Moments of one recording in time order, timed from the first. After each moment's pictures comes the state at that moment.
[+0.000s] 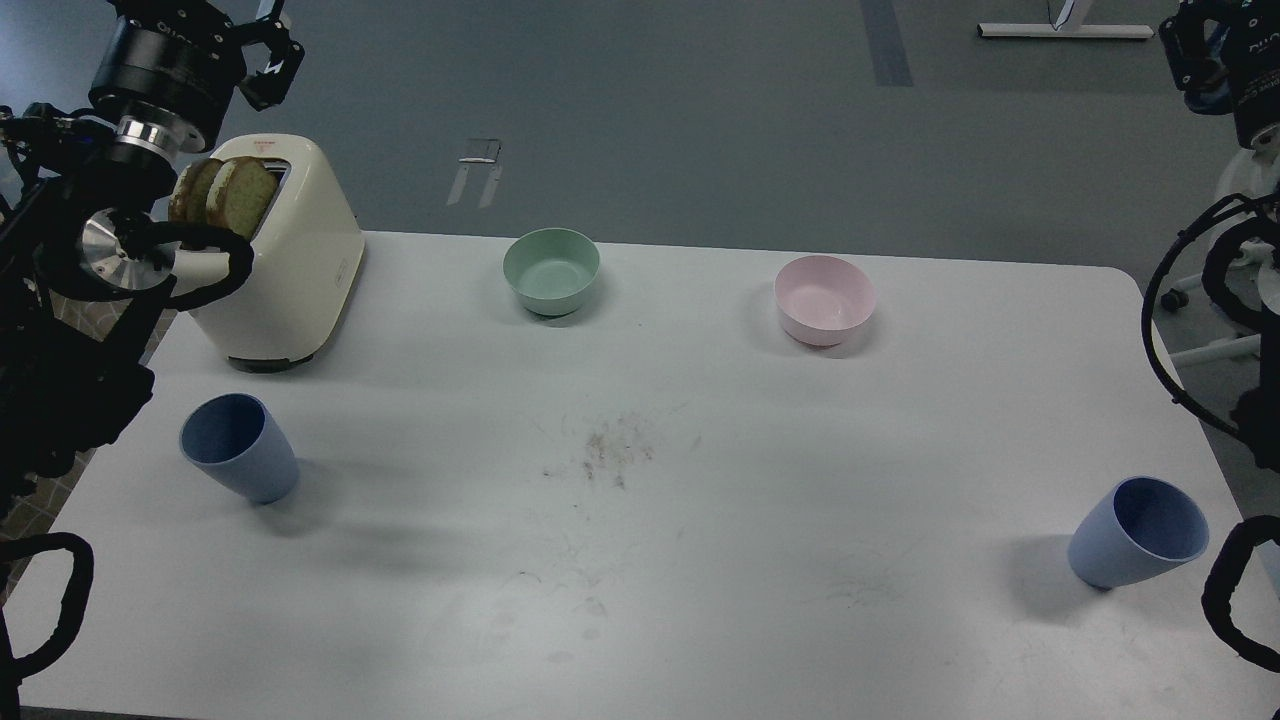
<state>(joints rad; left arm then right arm) -0.73 0.49 -1.18 -0.92 0.23 -0.25 -0.27 0.78 -0.24 1.65 0.84 -0.90 0.39 0.25</state>
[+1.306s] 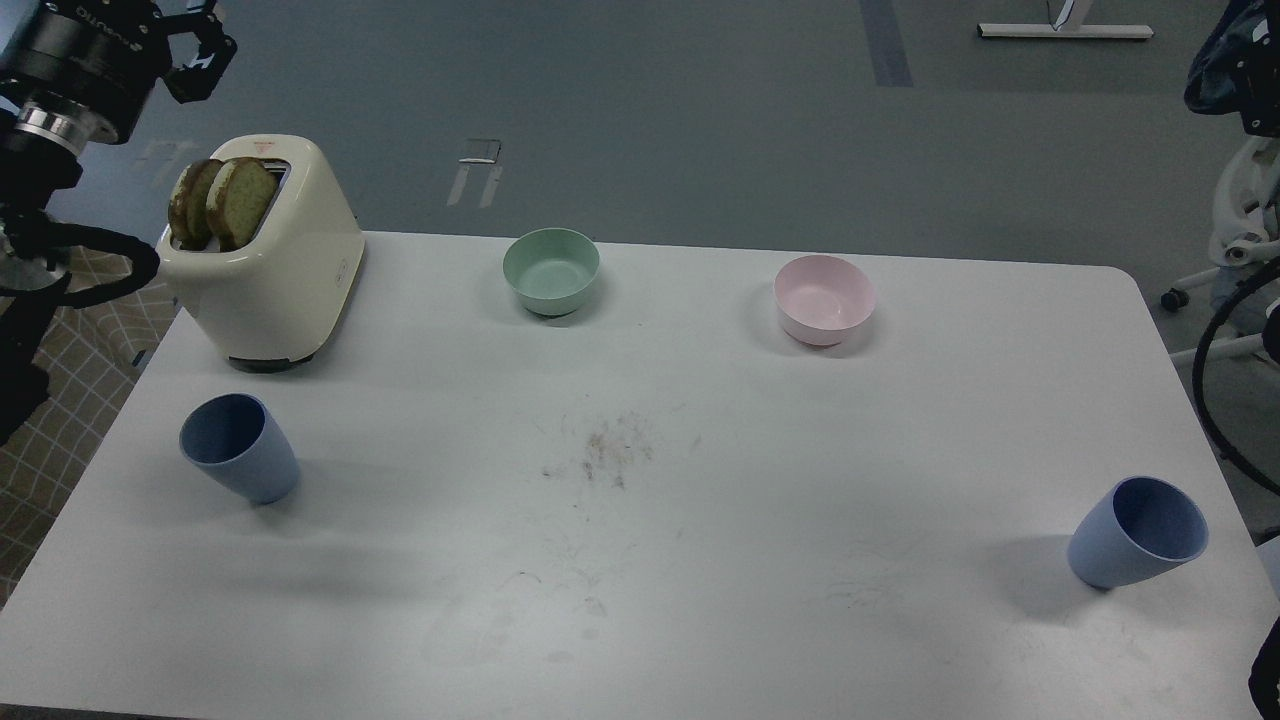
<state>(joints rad) -0.71 0.67 -1.14 -0.92 0.23 -0.37 -0.26 0.57 -0.32 1.71 1.01 -0.82 0.39 0.25</state>
